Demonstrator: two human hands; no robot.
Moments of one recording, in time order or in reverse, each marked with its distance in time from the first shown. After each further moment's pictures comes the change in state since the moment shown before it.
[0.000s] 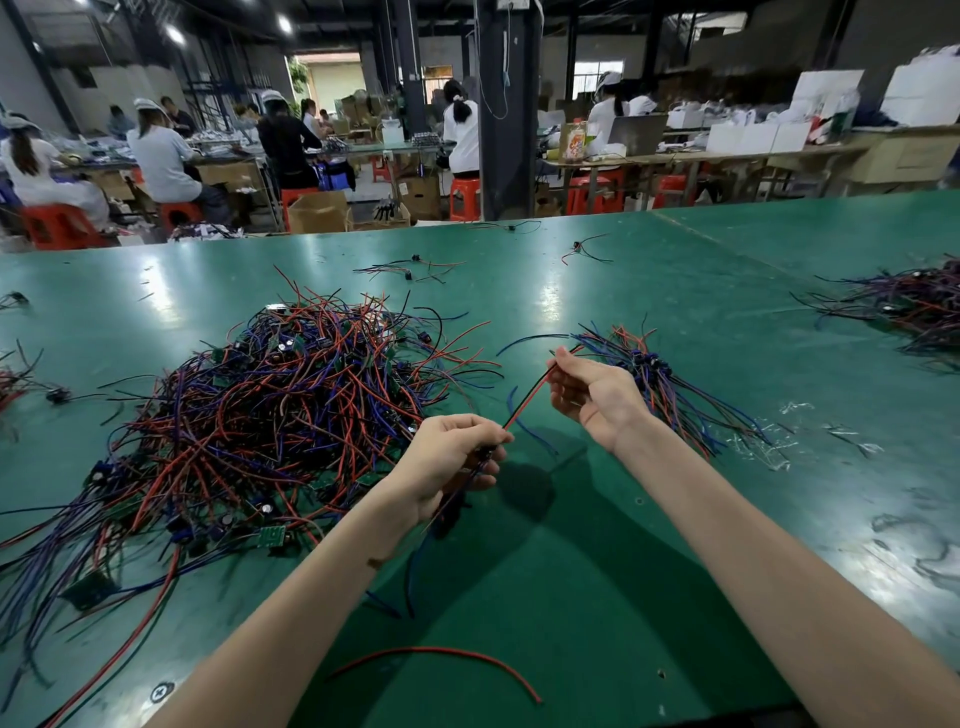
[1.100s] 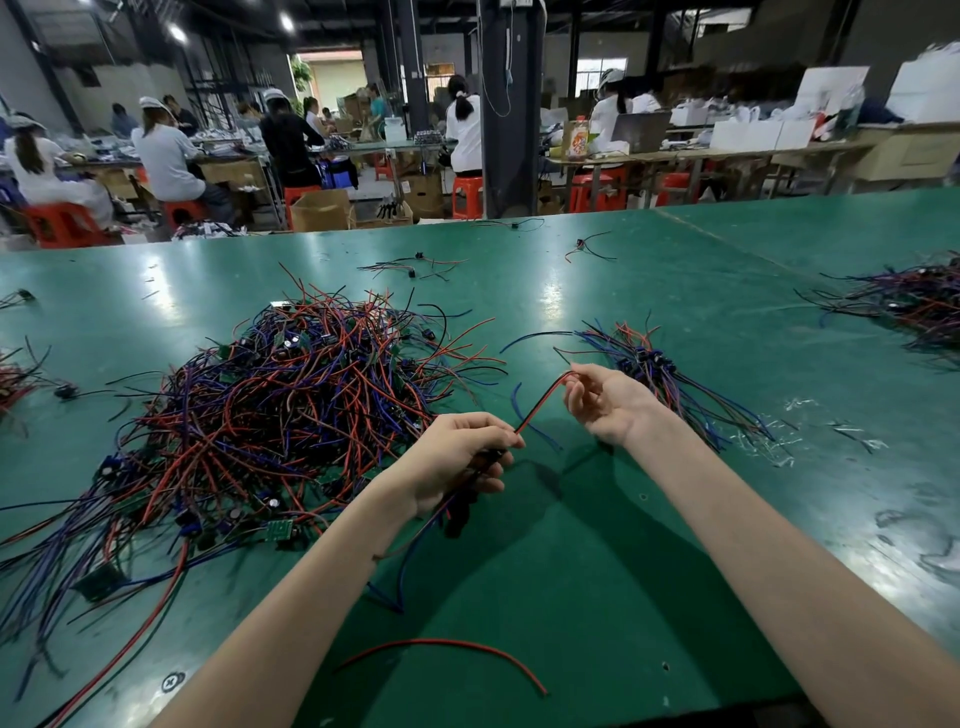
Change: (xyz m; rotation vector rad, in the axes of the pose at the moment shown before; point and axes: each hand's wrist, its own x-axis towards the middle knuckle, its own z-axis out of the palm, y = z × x) left_hand 0.000 0.002 -0.004 0.078 -0.149 -0.058; right_hand 0.014 -0.001 -0.013 0.229 0.046 0.297
